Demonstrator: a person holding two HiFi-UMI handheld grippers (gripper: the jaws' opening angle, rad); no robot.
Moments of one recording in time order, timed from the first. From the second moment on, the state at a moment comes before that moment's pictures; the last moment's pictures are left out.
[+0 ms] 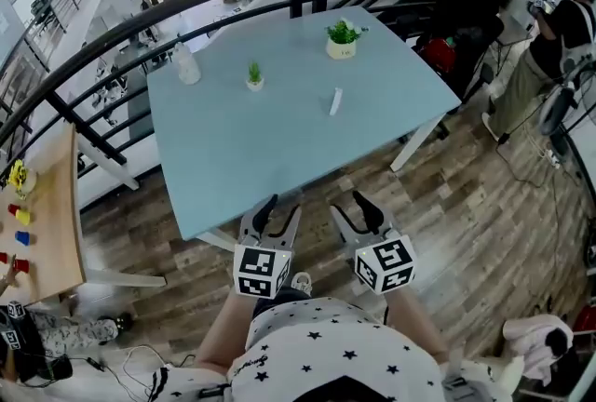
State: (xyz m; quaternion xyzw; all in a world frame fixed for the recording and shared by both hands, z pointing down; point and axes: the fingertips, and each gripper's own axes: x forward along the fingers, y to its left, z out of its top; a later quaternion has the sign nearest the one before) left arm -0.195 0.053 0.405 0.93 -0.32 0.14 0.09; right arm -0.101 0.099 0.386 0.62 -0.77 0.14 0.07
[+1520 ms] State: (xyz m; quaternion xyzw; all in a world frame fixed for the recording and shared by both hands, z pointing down) left arm -0.050 -0.170 0.443 0.91 -0.37 0.15 0.10; right arm 0.058 -0.163 0.399 0.56 -0.82 0.12 0.07
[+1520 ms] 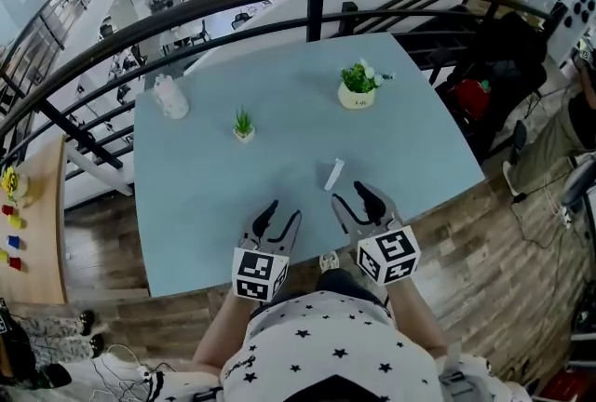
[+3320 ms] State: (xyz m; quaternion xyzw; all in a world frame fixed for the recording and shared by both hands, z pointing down) left arm 0.089 -0.257 0.610 0.84 -0.40 0.33 0.15; right arm 0.124 -0.287 0.546 0.35 -0.90 0.16 0.22
